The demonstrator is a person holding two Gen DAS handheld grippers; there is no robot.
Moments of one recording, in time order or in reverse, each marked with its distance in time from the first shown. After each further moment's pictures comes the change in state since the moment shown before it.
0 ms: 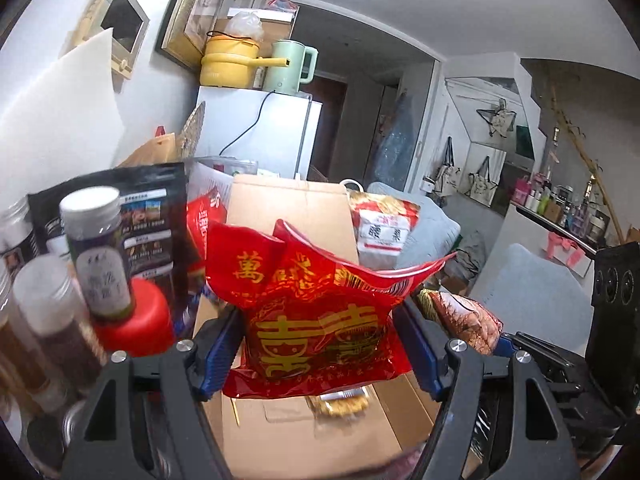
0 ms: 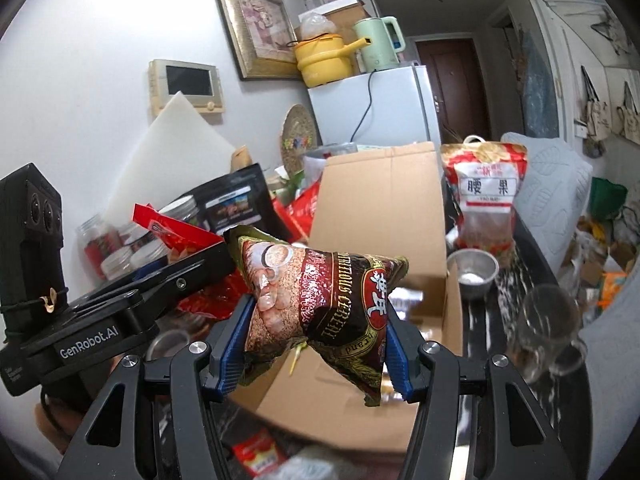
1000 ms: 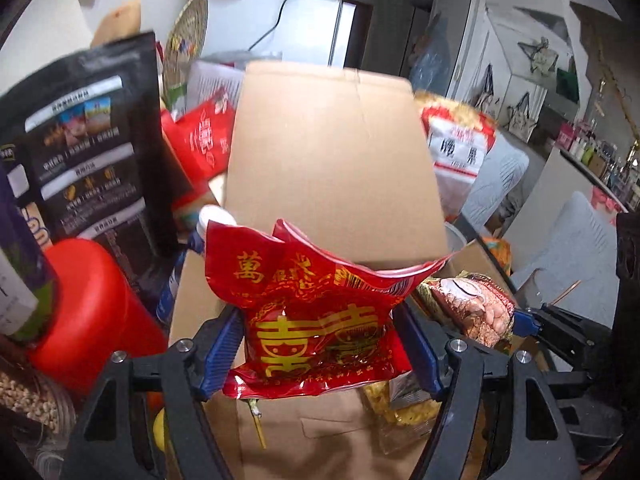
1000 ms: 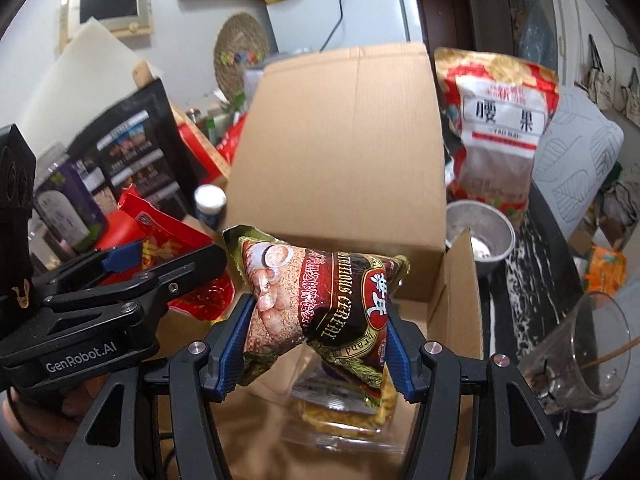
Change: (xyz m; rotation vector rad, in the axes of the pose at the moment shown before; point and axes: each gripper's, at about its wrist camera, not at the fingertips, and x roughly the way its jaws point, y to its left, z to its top) left arm 0.144 0.042 -0.025 -0.008 0.329 0.098; right arm 0.139 -0.056 -0.007 0.014 0.304 -0.119
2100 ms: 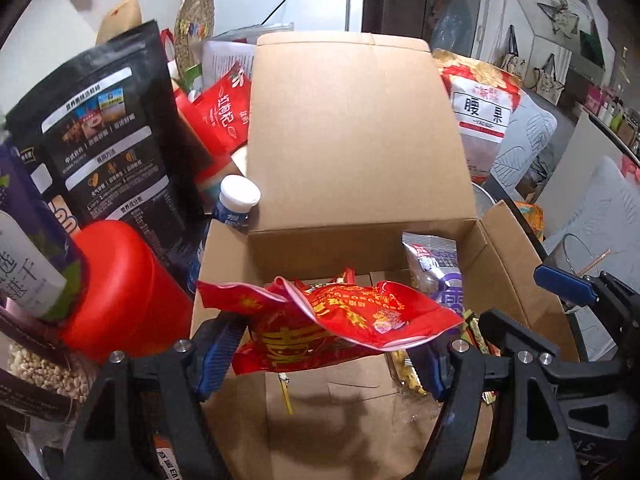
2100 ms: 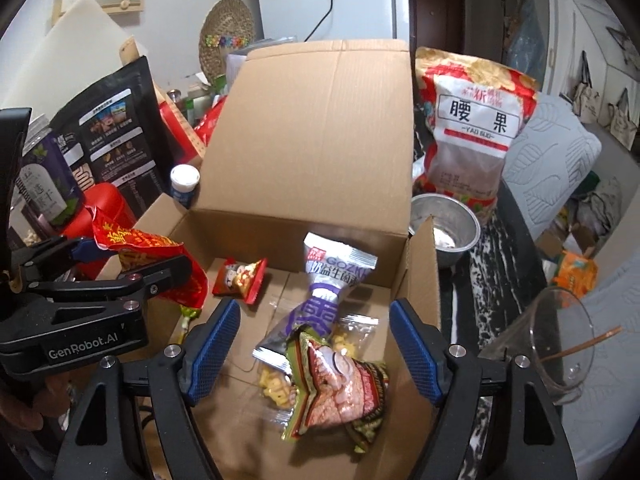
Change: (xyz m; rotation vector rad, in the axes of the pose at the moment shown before) left arm 0.000 -0.012 -0.010 0.050 0.111 0.136; right arm -0.019 0.002 -0.007 -0.057 0.019 -0.117
